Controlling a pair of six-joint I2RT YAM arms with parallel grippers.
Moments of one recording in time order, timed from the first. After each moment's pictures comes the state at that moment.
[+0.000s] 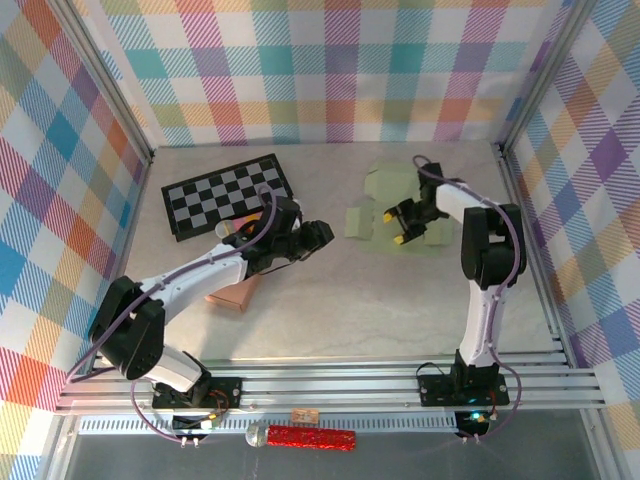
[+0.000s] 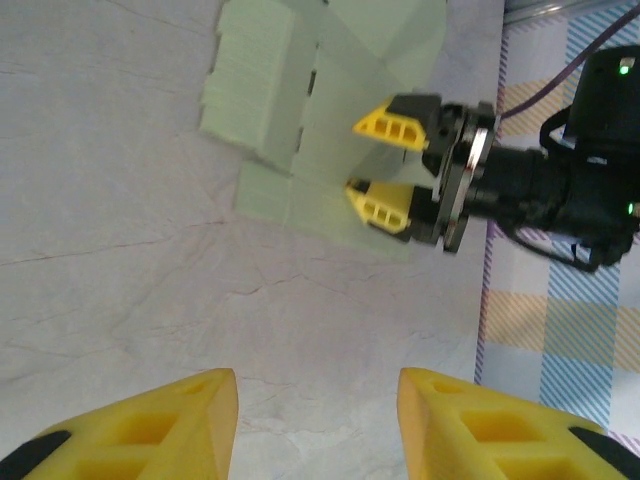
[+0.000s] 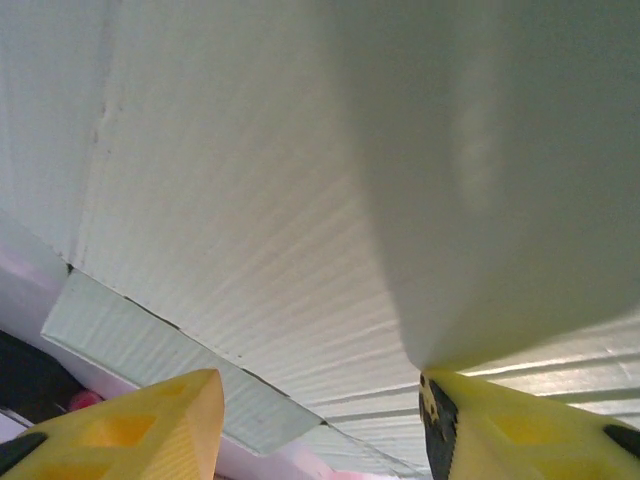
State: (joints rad) left arm -0.64 1.47 1.01 -0.19 0.21 -1.07; right arm 0.15 2.08 1.45 -0.70 -0.49 1.15
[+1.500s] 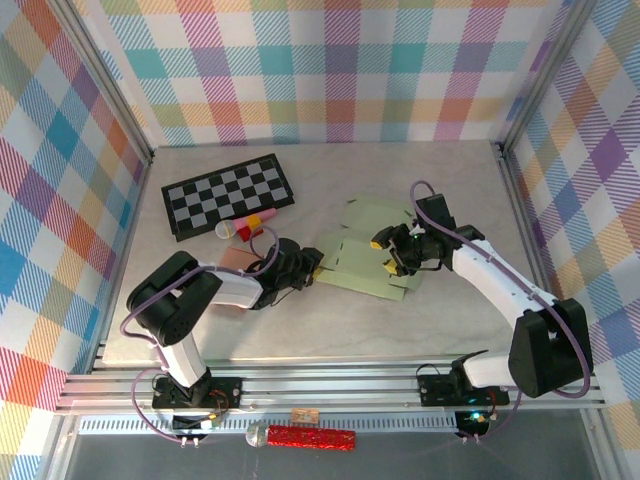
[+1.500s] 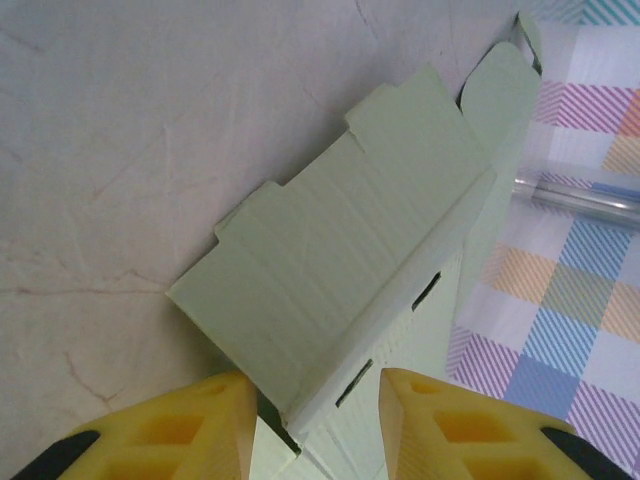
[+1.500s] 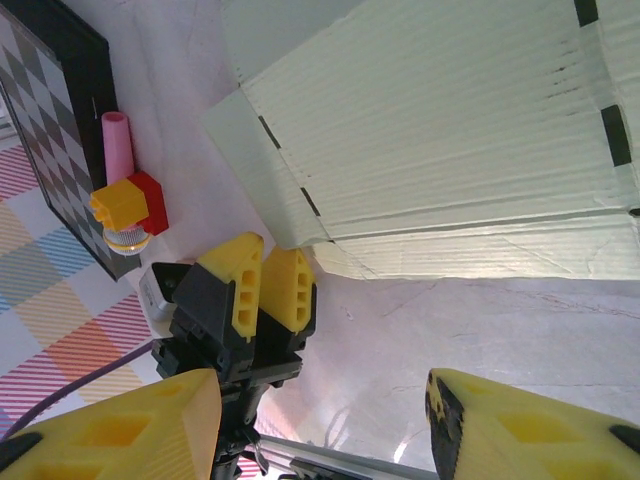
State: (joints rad) left arm -0.67 1.75 0.64 0.52 0.08 -1.61; right arm 0.35 1.34 0.93 -0.57 -0.48 1.19
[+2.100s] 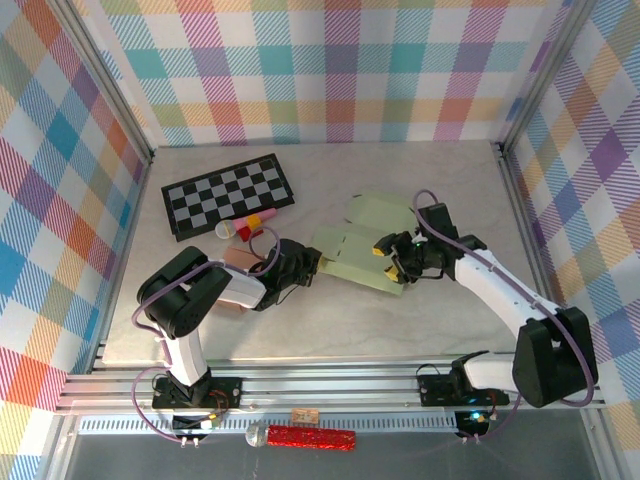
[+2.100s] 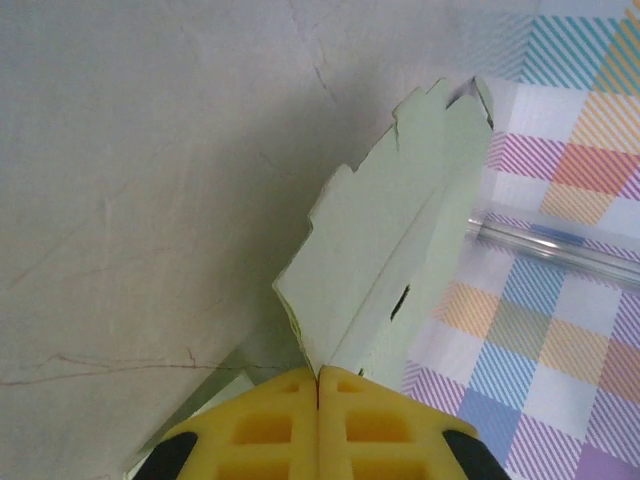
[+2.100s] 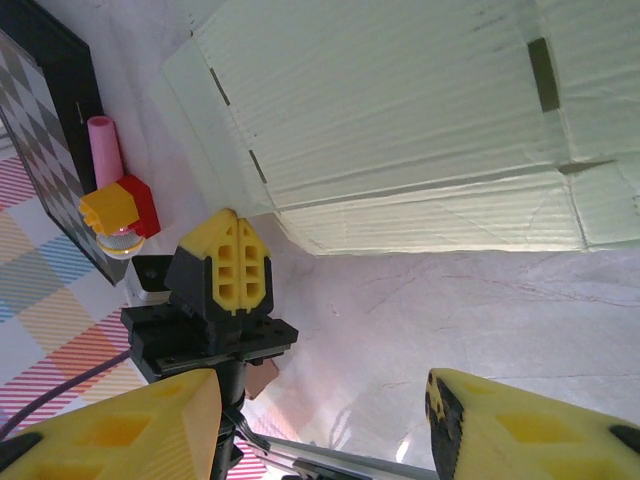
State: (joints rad) left arm -0.67 1.81 0.64 0.67 0.01 -1.69; right arm 0.35 1.28 0.84 -0.52 -0.48 1.25
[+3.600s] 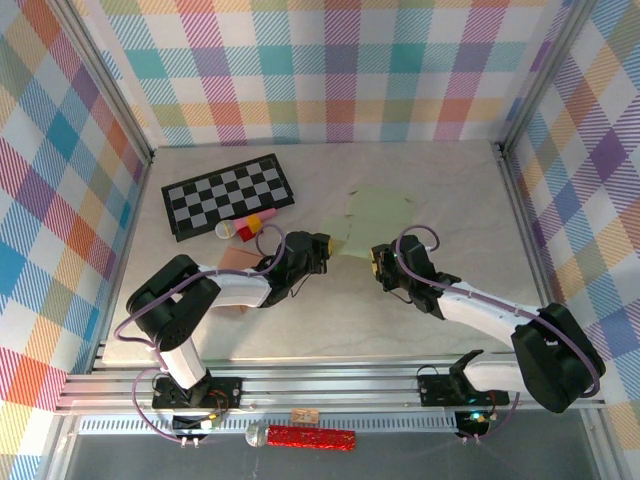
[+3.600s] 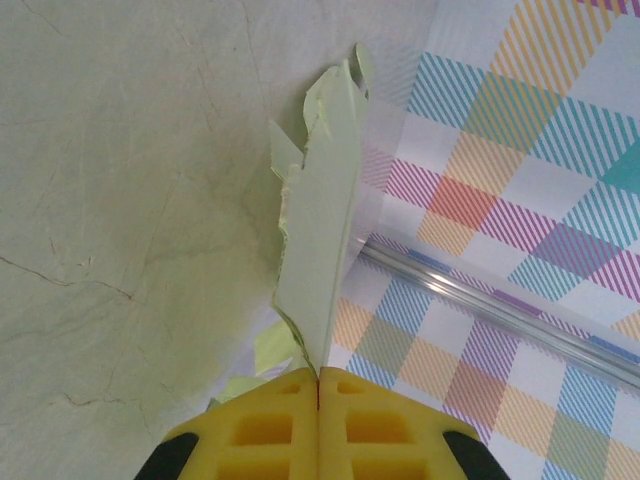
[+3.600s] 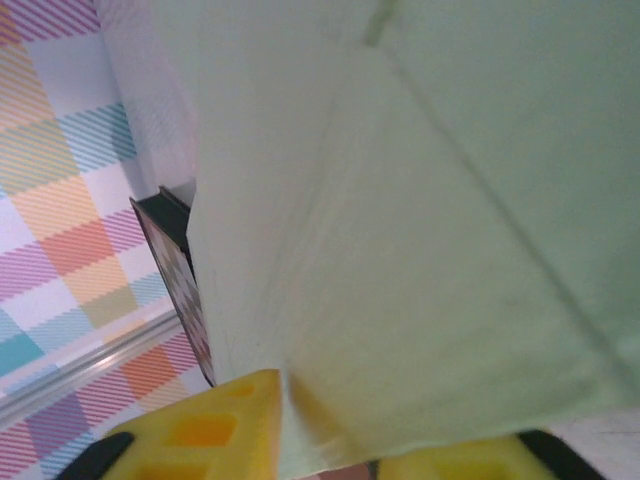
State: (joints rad) left arm -0.76 1.72 0.74 0.60 -0.15 -1.95; right arm 0.60 1.26 0.53 0.12 0.06 1.80
